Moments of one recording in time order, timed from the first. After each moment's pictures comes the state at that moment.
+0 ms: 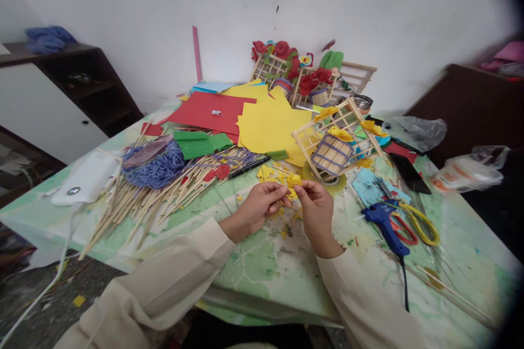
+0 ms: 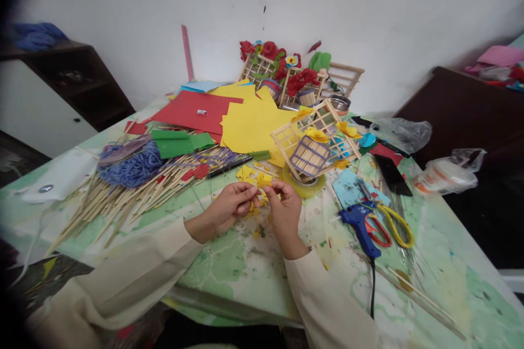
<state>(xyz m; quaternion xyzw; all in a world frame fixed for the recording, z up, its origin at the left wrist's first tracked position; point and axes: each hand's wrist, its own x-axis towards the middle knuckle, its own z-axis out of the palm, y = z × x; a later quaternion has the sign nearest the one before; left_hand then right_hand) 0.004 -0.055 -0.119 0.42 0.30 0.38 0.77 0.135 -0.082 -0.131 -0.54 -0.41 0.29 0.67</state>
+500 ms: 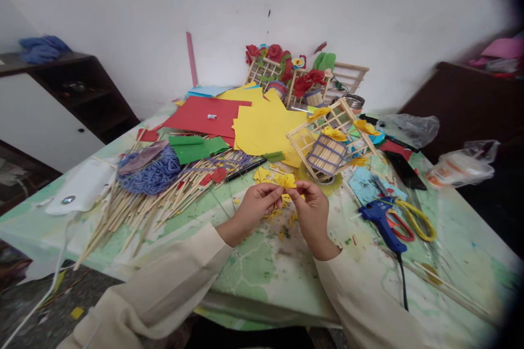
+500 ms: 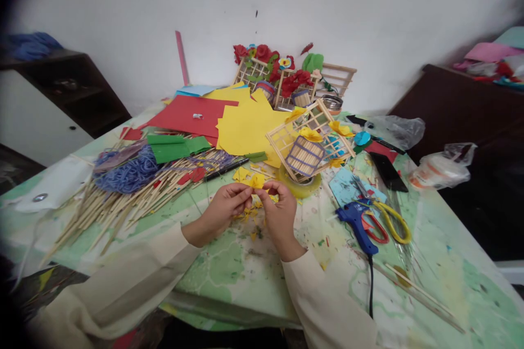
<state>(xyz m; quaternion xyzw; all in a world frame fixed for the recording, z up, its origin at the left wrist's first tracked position) 0.006 -0.057 -0.114 0.48 0.31 0.40 0.72 0.135 -0.086 -0.126 -0.57 -0.46 0.23 0.64</state>
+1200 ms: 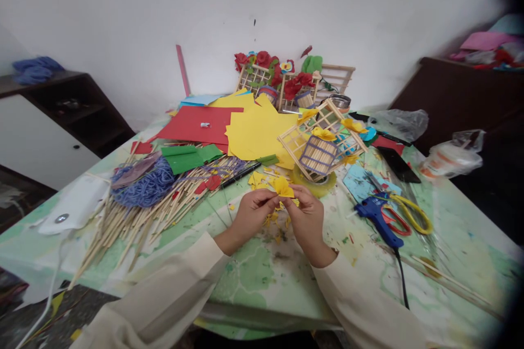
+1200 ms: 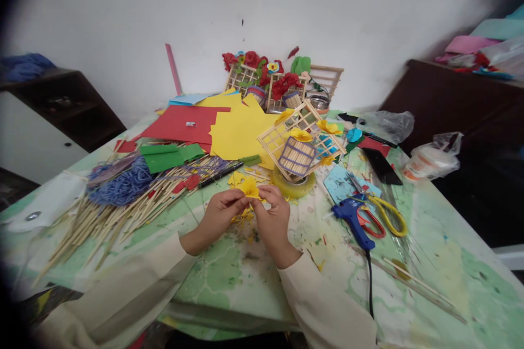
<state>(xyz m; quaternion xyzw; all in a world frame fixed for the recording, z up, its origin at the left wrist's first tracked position) 0.006 -0.060 -0.108 0.65 0.33 0.43 0.54 0.131 -0.096 -0.118 -0.53 -0.50 0.19 0.66</state>
